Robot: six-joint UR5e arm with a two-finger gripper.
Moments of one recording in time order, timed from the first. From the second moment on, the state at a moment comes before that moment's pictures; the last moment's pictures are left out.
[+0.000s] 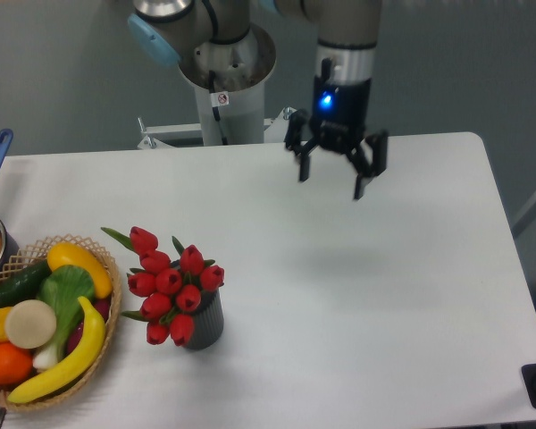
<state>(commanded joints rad) 2.67 -1.57 -1.95 -0.80 1.04 1.23</state>
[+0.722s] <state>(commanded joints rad) 2.65 -1.65 -2.01 -0.80 0.53 1.24</state>
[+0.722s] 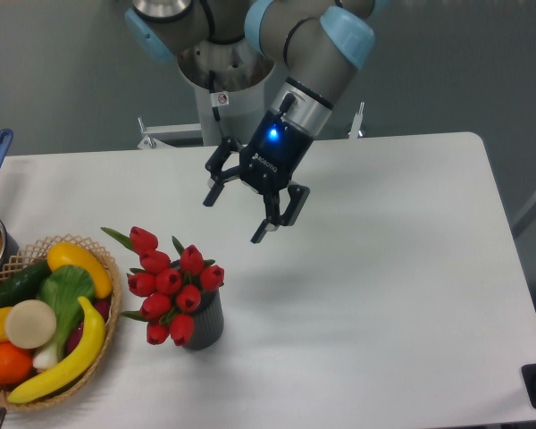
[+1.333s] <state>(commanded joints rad) 2.60 -1.79 -1.90 -0.77 0.53 1.24</state>
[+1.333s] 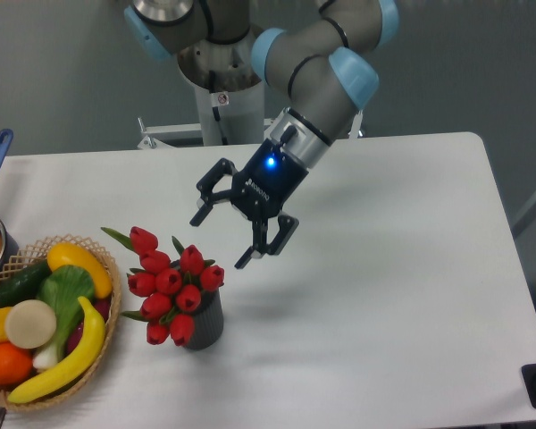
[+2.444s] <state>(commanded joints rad) 2.51 -1.88 -1.87 -0.73 0.54 1.27</state>
